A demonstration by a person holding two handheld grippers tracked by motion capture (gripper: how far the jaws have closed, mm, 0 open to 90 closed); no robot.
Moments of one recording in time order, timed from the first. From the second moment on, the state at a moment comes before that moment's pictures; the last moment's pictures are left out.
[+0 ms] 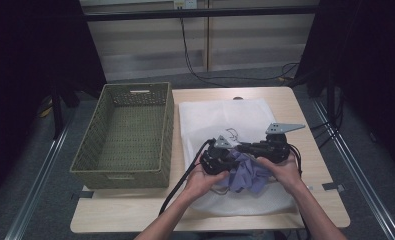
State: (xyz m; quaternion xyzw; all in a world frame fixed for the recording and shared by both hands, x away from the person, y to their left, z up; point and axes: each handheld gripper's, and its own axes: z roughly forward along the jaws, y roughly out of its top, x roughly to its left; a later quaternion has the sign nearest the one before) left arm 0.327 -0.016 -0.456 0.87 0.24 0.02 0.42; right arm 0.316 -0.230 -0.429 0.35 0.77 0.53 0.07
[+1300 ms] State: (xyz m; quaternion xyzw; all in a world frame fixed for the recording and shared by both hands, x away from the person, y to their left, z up) left arm 0.298 0.033 -0.437 0.87 0.22 0.04 0.44; right arm 0.307 -0.237 -0.439 0.36 0.77 0.52 0.06
